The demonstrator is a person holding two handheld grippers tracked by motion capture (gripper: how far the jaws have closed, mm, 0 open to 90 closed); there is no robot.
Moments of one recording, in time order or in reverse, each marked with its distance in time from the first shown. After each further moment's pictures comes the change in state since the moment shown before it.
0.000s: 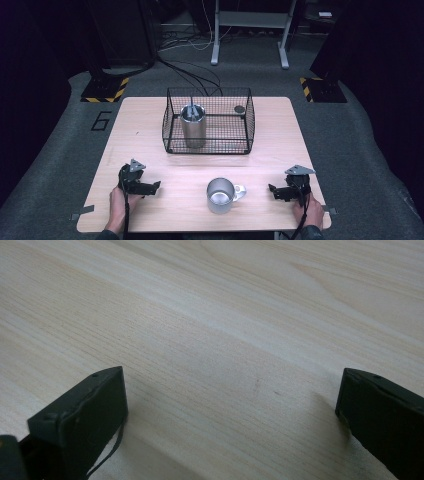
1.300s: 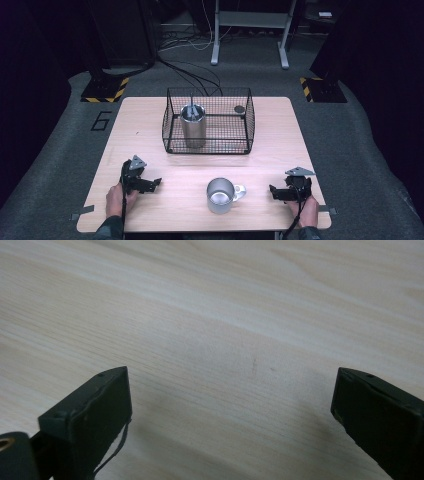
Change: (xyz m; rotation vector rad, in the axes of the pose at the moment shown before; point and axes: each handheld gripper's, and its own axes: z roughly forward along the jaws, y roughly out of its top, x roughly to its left) left arm 0.018 0.004 0.016 -0.069 -0.098 0.107; right arm 0.014 0.004 -0.014 0.030 -0.084 0.097
